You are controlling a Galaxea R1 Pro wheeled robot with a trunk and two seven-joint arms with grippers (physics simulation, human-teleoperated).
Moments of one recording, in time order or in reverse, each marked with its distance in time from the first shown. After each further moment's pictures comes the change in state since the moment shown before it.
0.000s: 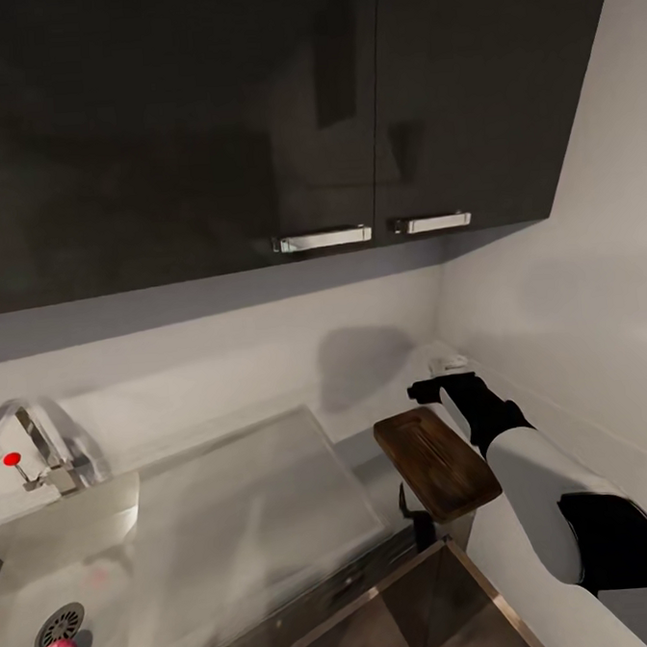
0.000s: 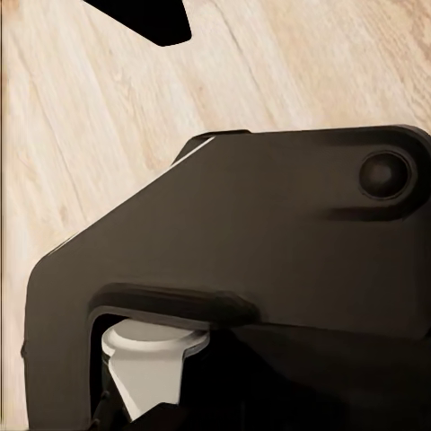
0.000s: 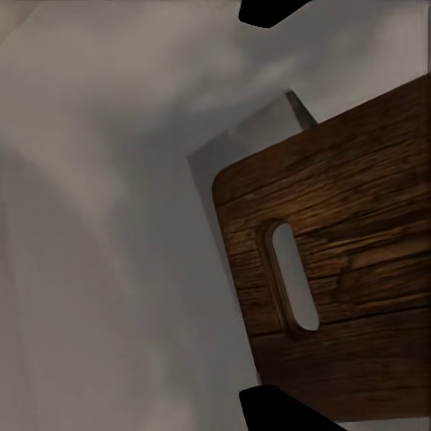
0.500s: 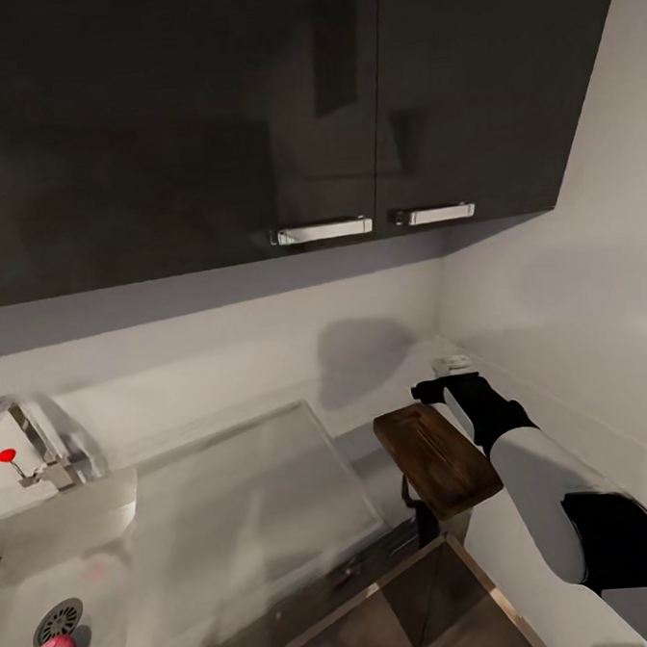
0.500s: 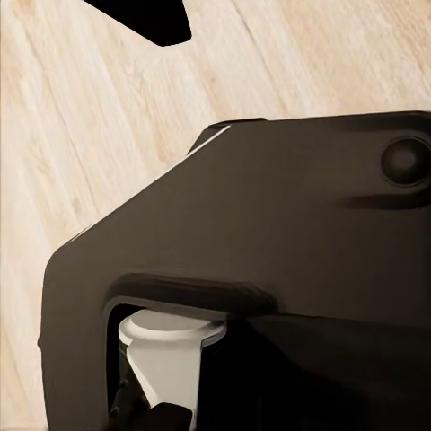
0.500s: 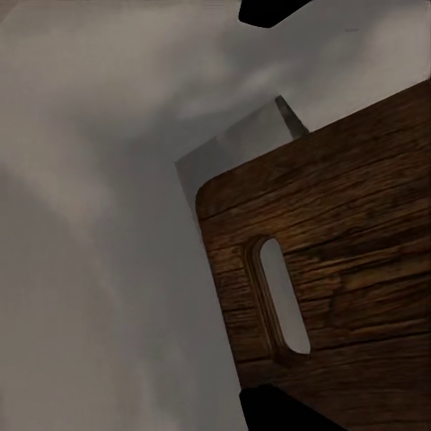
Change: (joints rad) left arm 0.000 -0.012 0.000 0.004 0.000 0.000 0.001; right arm 0.000 -0.013 0.000 0.002 -0.001 0.000 -0.001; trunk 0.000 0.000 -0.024
